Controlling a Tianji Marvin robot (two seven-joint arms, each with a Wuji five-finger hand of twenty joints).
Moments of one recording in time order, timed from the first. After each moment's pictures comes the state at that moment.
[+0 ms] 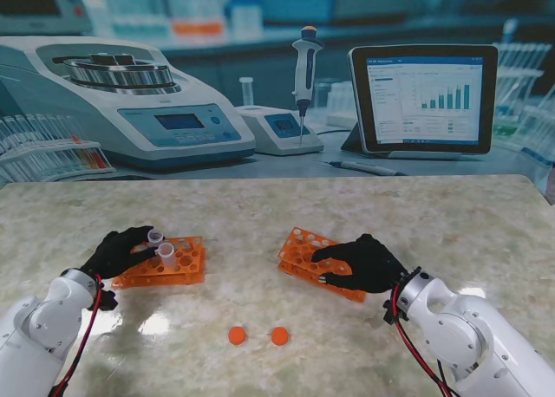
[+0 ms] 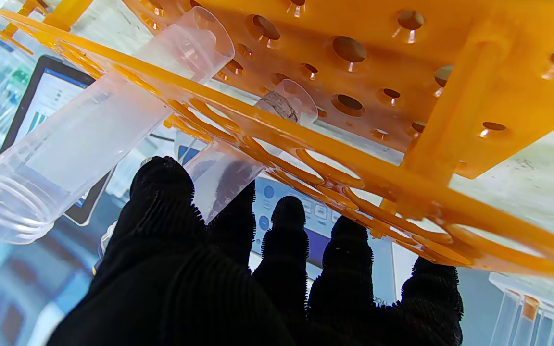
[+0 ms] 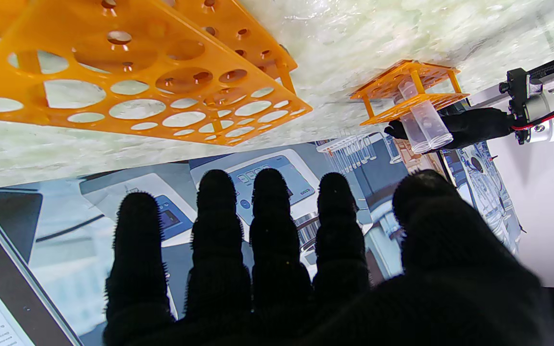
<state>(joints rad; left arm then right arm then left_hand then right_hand) 1.51 -1.07 -1.48 -1.20 0.62 -0.39 -0.02 -1.65 -1.05 1.32 -1.66 -0.81 -0.41 0.06 0.89 -0.04 -0.06 -0.04 0.56 -0.02 0.24 0.26 0.43 0.01 0.09 0.19 0.26 0.12 0.05 0.25 -0.05 0.32 0.10 0.36 0.57 -0.19 0.36 -0.05 0.53 -0.11 0.35 0.42 0.80 0.02 0.11 0.22 0.69 0.08 0.13 0.22 0.21 0.31 0.86 0.29</state>
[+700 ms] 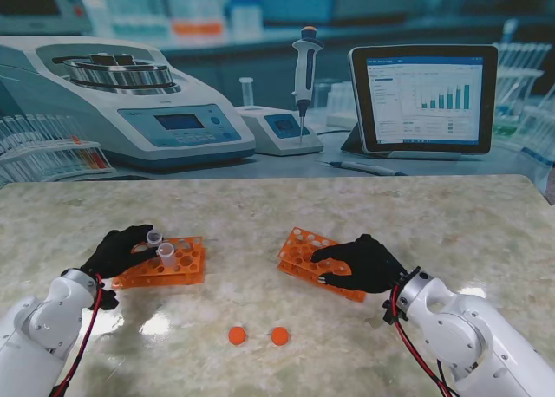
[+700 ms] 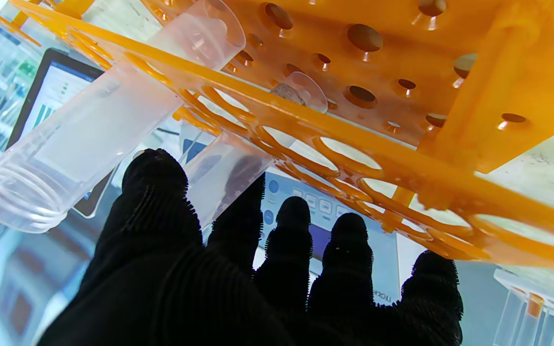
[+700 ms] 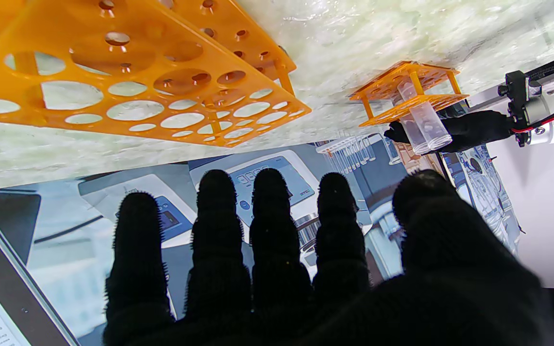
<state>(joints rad) 1.51 -1.07 -1.49 -1.20 0.61 -0.40 -0.01 -1.65 -1.05 1.32 -1.66 -0.81 -0.41 0.07 0.86 -0.09 -0.04 -0.03 0.60 0.05 0.24 0.23 0.43 0.05 0.09 0.17 0.26 0.12 0.05 0.25 -0.05 0.32 0.10 0.36 0.57 -0.19 0.36 -0.05 0.53 -0.11 0.35 0.42 0.80 0.02 0.11 0.22 0.69 0.08 0.13 0.22 0.21 0.31 0.86 0.29</state>
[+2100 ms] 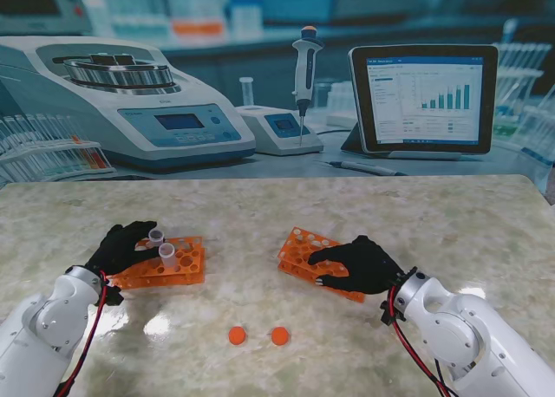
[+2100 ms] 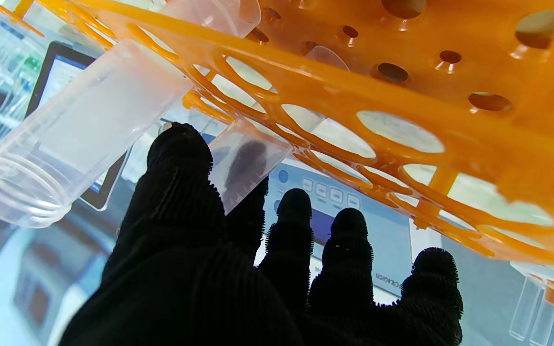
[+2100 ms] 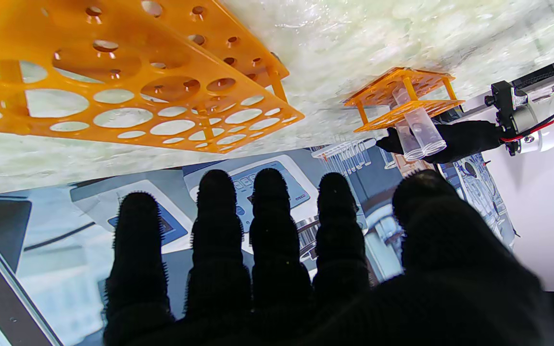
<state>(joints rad) 1.50 -1.08 -1.47 -1.20 0.63 -0.40 0.05 -1.64 -1.05 1.30 -1.65 -0.81 -0.41 0.08 1.00 -0.20 -0.05 -0.04 0.61 0.06 0.46 0.51 0.49 0.06 0.09 0.18 0.29 0.12 0.06 0.26 -0.03 0.32 0.10 0.36 0.57 -0.19 0.36 -0.05 0.53 -0.11 0.35 0.42 0.80 0.02 0.11 0.22 0.69 0.08 0.13 0.22 0.21 0.31 0.86 0.29</state>
